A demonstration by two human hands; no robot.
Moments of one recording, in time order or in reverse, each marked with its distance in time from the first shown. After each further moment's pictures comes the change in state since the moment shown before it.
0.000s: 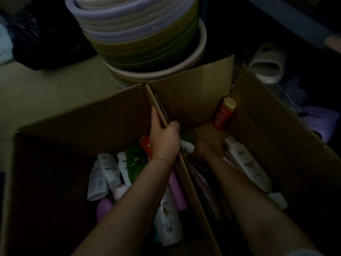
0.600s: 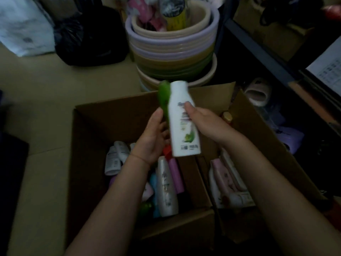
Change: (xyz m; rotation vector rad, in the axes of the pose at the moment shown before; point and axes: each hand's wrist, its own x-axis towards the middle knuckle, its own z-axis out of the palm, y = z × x) left_hand -0.056 0.030 -0.095 -0.483 -0.328 -0.096; right_hand -0.242 -0.147 -0.141 0.479 -0.044 -0.492
